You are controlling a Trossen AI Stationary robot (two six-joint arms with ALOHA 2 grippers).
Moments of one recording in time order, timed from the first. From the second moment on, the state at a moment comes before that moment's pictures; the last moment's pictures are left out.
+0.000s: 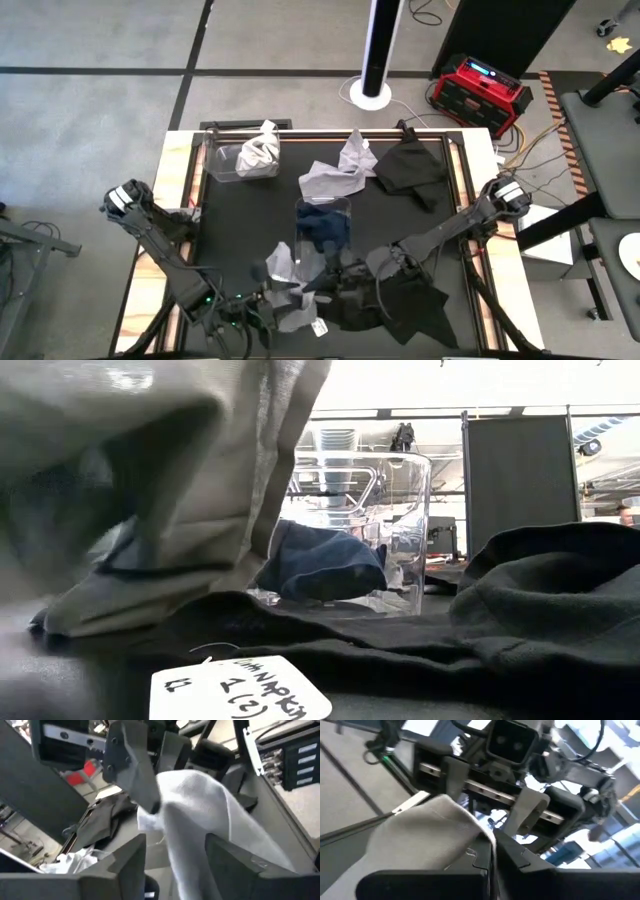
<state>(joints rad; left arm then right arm) -0.85 1.62 1.23 -0.19 -1.03 -0.12 0.44 1.79 1.22 0.51 0.16 -0.76</state>
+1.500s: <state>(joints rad) -0.81 1.62 1.25 -0.35 -0.98 -0.32 0.44 1.68 1.22 0.63 0.61 -0.79</state>
